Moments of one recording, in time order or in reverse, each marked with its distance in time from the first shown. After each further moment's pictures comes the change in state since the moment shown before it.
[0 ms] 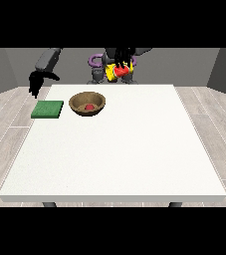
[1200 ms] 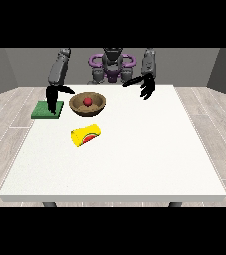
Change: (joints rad) left arm 0.258 -0.046 0.566 -0.008 1.009 0.050 -0.547; right arm -0.062 0.162 0.082 -0.128 0.001 -0.081 0.048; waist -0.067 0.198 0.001
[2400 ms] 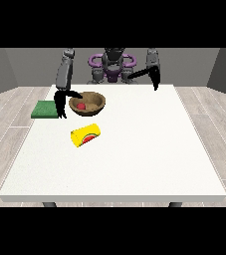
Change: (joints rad) left arm -0.027 0.008 -0.071 -0.128 0.040 -0.091 0.084; right arm 0.019 0.038 -0.040 0.108 -0.024 -0.031 -0.119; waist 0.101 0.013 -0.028
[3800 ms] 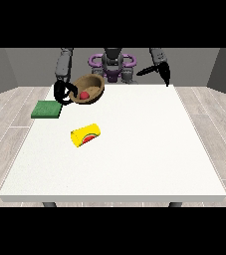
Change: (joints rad) left arm 0.127 0.110 0.144 0.108 0.097 -0.058 -0.073; right arm -0.122 0.031 0.141 0.016 0.117 -0.282 0.458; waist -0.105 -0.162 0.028
